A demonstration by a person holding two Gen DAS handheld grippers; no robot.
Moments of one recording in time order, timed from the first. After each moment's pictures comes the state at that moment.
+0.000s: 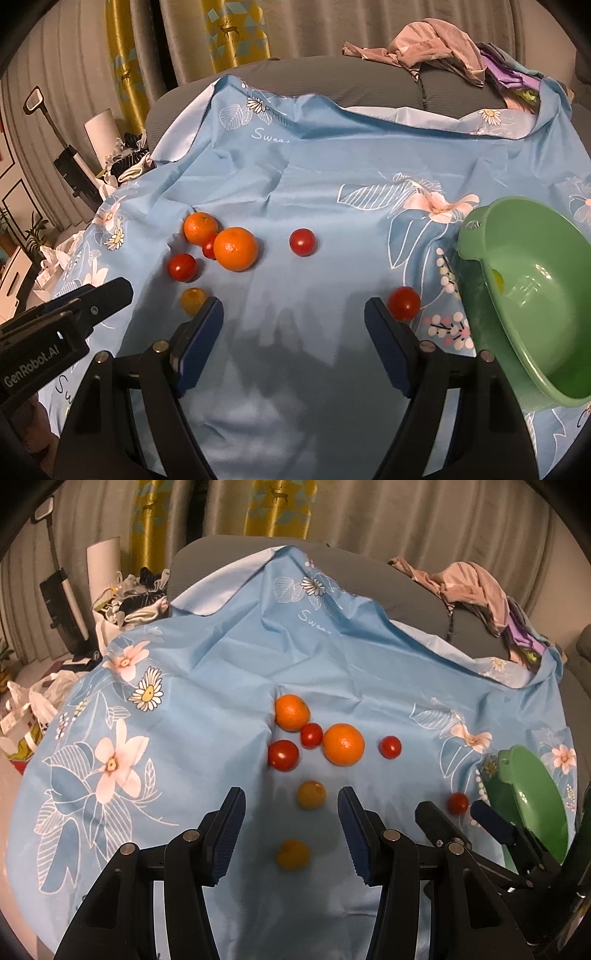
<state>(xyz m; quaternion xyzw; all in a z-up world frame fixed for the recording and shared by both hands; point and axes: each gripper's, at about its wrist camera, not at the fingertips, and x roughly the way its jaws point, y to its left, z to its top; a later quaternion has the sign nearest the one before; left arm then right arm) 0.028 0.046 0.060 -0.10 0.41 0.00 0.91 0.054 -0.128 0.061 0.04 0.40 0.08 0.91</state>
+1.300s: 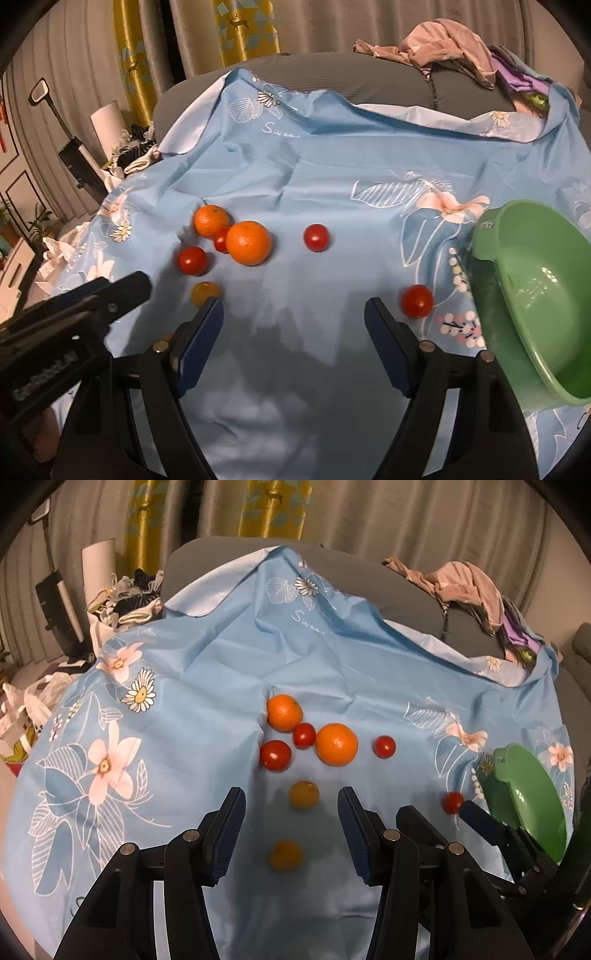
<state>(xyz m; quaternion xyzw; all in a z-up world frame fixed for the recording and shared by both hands) 0.032 0.044 0.058 -0.10 0.41 -0.01 0.91 0.054 -0.118 0.062 0.03 0.41 0.09 0.91</state>
